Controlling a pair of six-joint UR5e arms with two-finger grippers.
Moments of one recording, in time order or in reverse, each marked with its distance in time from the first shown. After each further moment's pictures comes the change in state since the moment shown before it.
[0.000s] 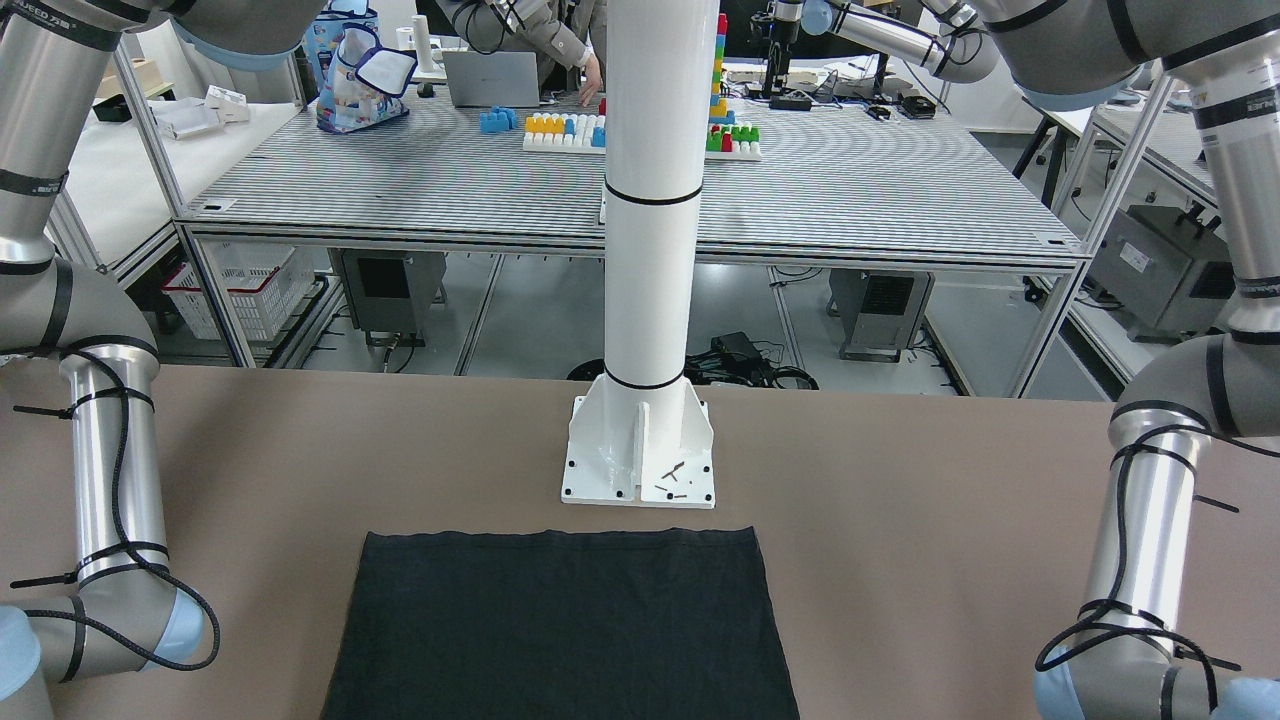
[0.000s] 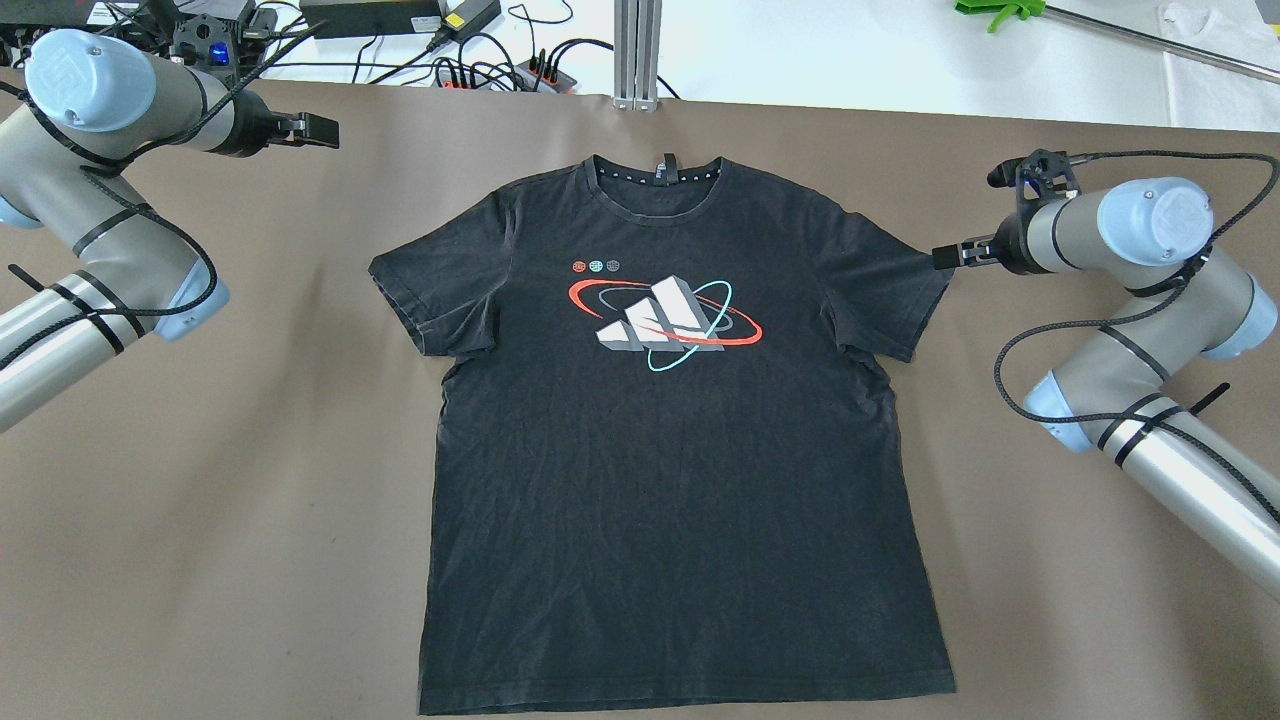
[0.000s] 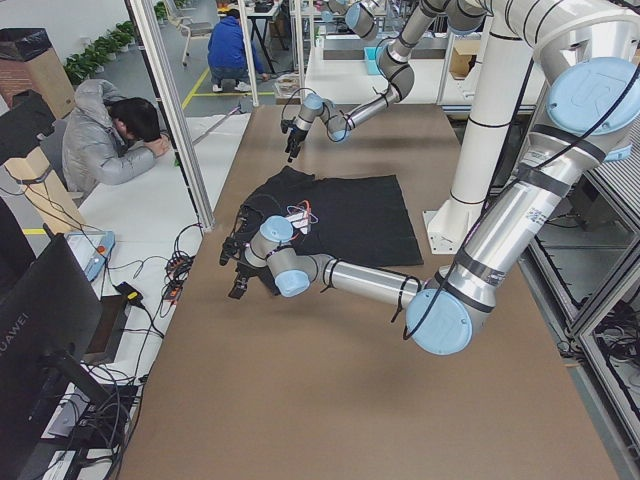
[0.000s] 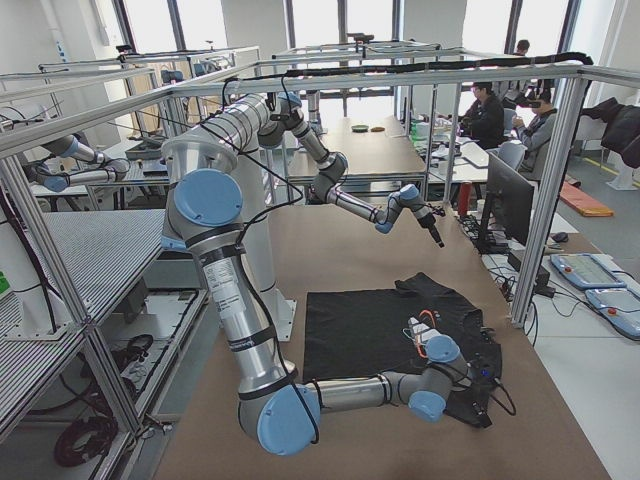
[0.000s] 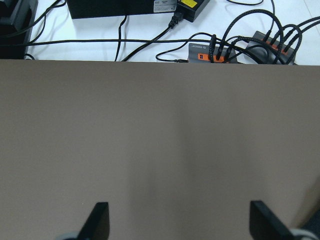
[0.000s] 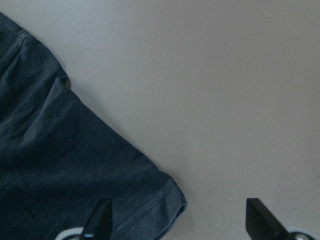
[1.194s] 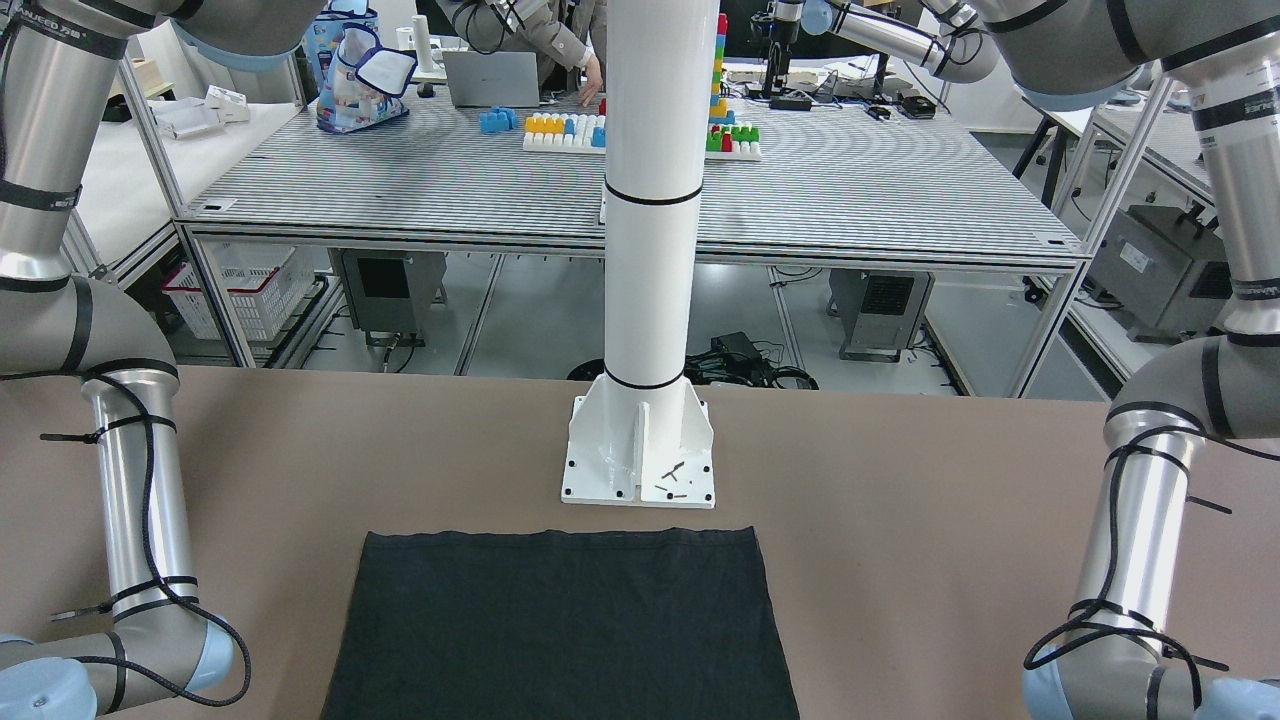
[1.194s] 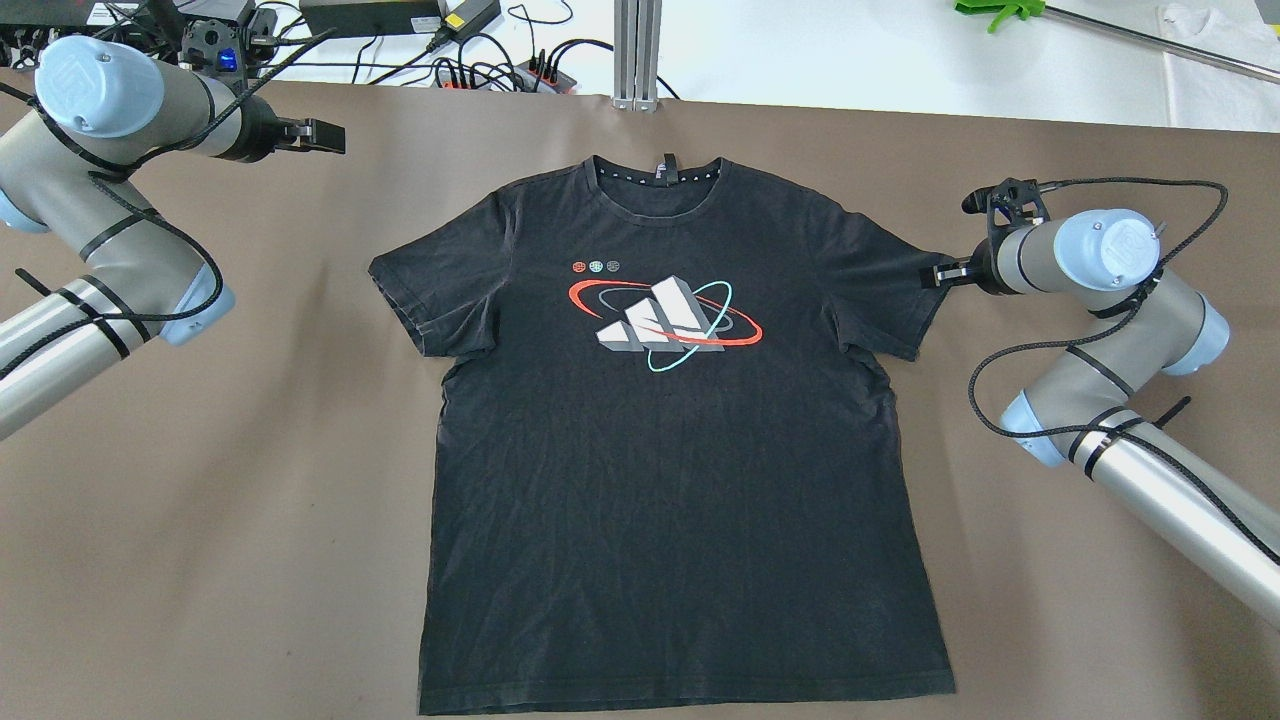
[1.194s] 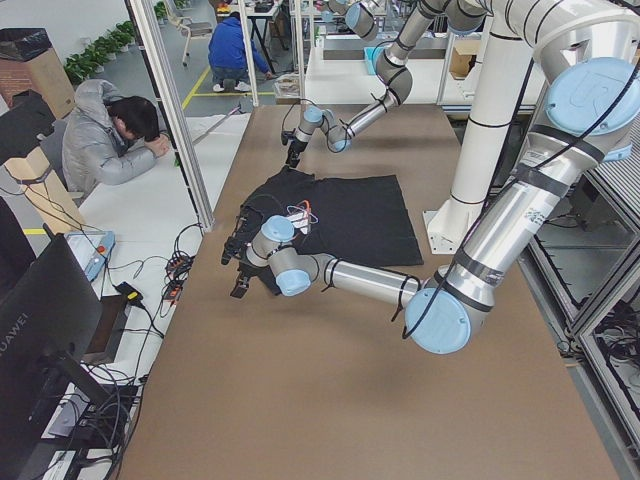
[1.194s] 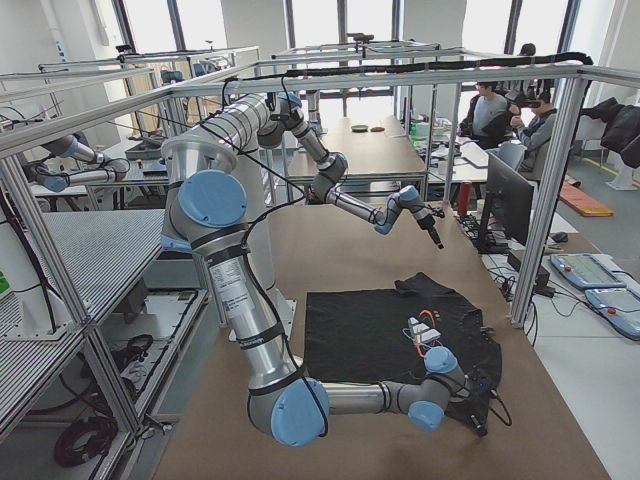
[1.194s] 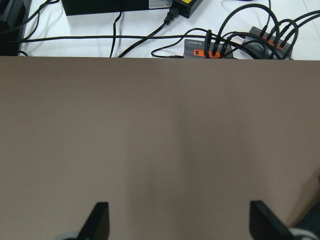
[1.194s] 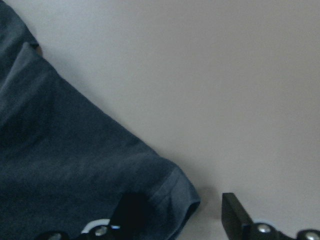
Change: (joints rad) left arm 0.009 -0.003 0.002 -0.001 0.001 0.003; right arm -0.046 0.044 -0.132 0.059 -0.055 0.015
